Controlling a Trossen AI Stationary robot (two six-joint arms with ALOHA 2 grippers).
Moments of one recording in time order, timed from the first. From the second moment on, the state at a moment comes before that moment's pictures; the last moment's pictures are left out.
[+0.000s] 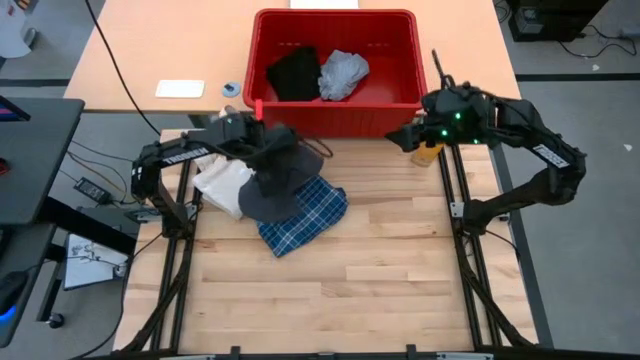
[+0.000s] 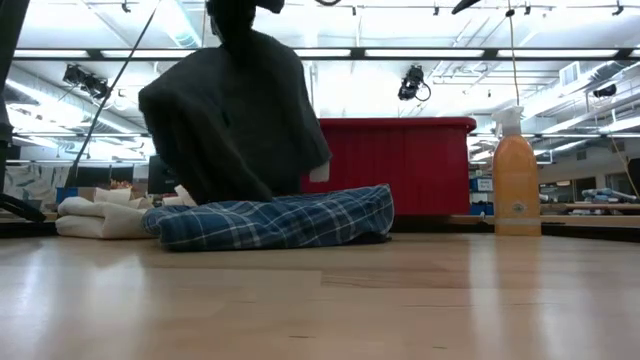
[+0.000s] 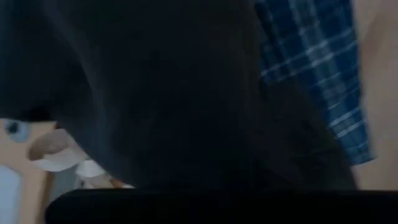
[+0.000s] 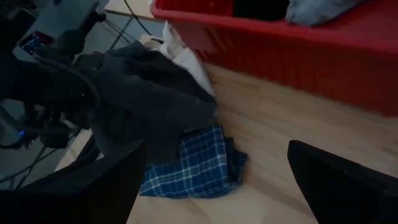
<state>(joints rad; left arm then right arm) 0.18 1.68 1.92 -1.57 -0.31 -0.09 -0.24 1.26 1.78 -1.22 0.21 0.84</state>
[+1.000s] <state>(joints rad) 0.08 1.81 1.84 -1.57 -0.39 0.11 0.04 1.30 1.42 -0.90 0.03 0.97</state>
